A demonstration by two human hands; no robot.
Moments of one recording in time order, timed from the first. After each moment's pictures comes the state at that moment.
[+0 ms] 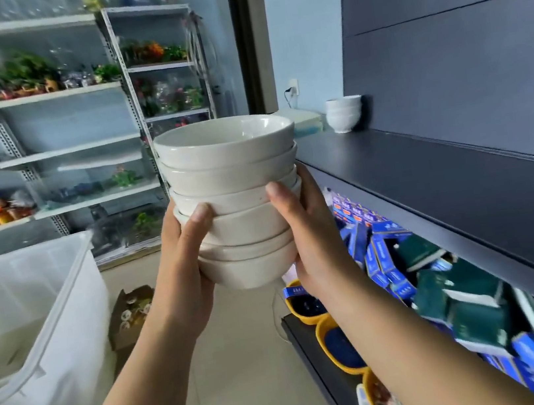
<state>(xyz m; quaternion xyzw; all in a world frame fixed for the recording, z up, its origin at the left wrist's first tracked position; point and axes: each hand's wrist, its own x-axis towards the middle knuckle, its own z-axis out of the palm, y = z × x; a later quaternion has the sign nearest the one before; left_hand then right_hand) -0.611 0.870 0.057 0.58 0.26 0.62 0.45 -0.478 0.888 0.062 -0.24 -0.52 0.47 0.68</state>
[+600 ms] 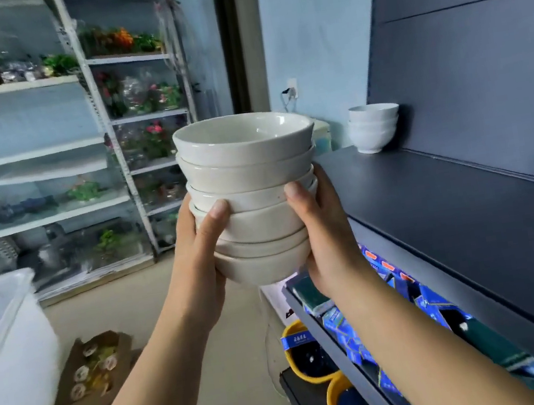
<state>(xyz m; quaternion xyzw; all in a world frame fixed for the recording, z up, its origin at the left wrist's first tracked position) -0.620 1.166 0.056 0.58 0.24 0.62 0.47 -0.484 1.172 0.055 -0.25 -0.52 0.44 0.69</state>
